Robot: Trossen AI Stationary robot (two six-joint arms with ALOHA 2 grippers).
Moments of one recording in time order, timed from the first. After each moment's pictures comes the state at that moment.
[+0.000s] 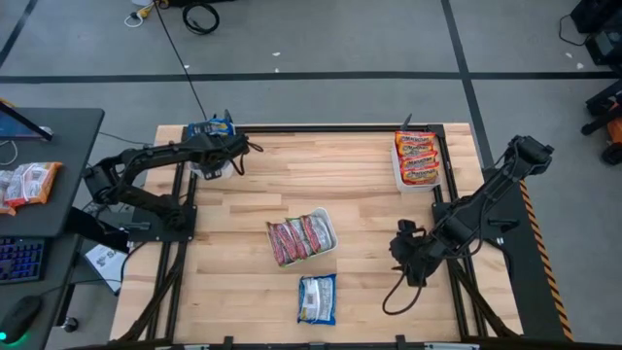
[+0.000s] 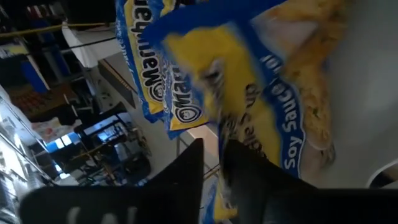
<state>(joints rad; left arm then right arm) 0.63 1.38 0.81 -0.94 -0.92 0.35 0.72 1.17 0.71 -0.63 0.28 0.67</state>
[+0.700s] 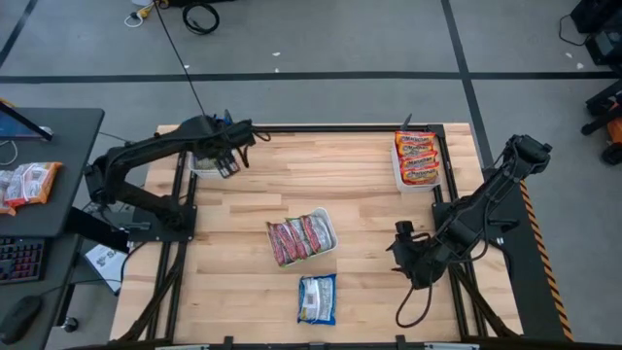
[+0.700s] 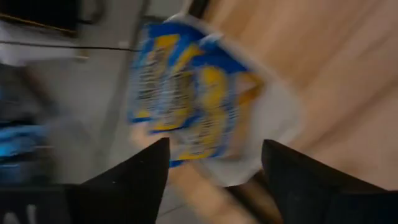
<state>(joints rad) 0.47 1.37 1.25 -1.37 -0.64 -0.04 0.78 1.17 0.71 -0.60 0.38 0.51</state>
